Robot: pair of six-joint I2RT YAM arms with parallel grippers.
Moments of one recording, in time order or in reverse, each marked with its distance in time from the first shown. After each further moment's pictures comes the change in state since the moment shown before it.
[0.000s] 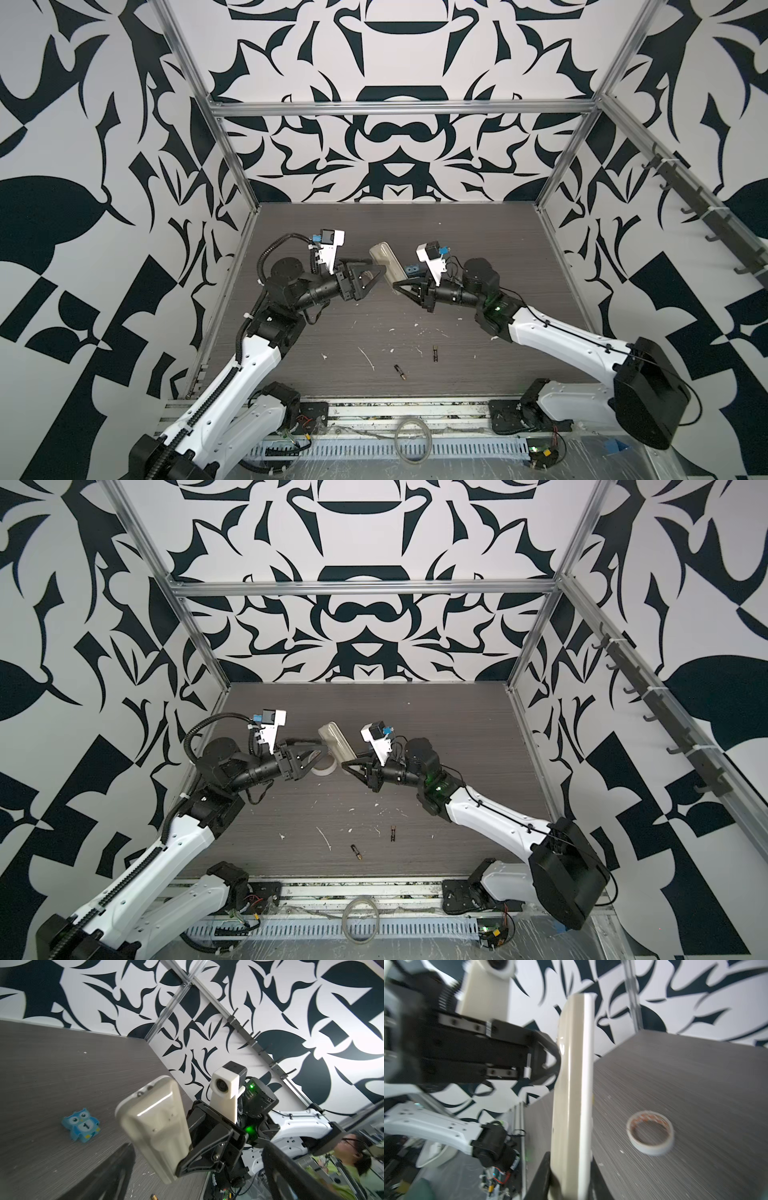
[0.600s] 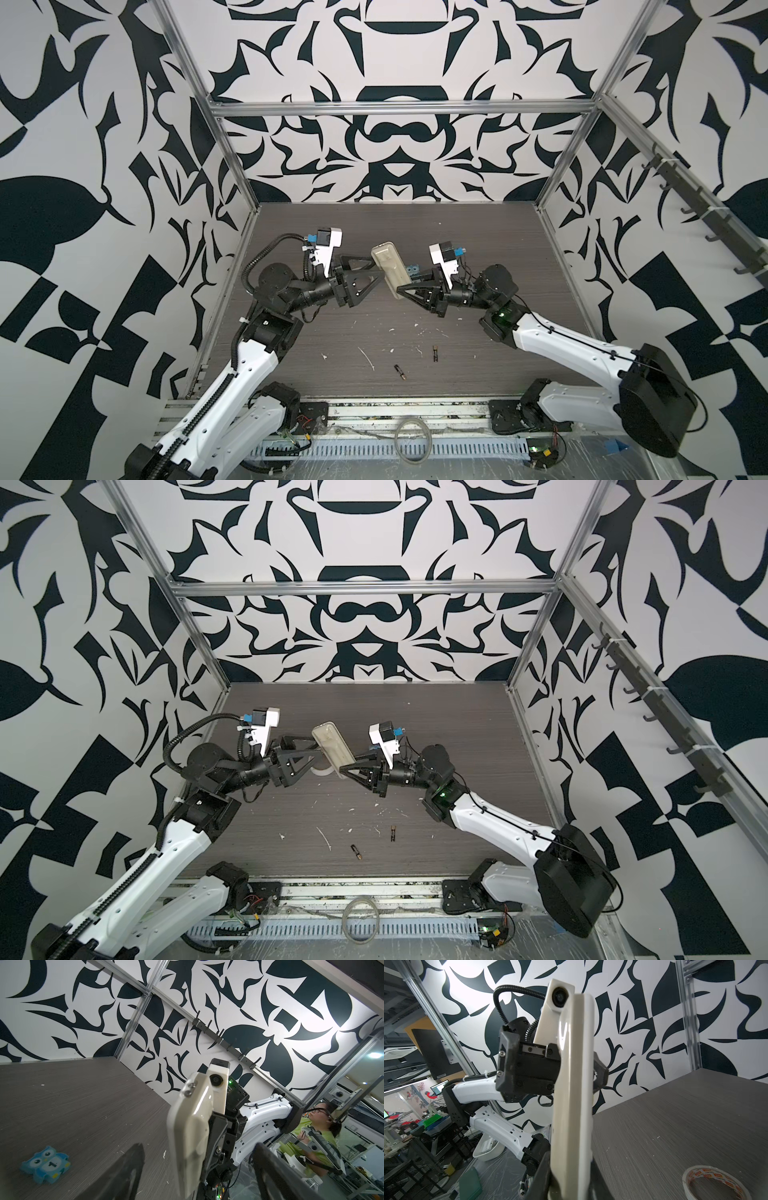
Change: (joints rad) left arm 0.000 -0.025 0.001 0.148 0.110 -0.018; right arm 0.000 -0.026 -0.059 0.321 -0.179 0.167
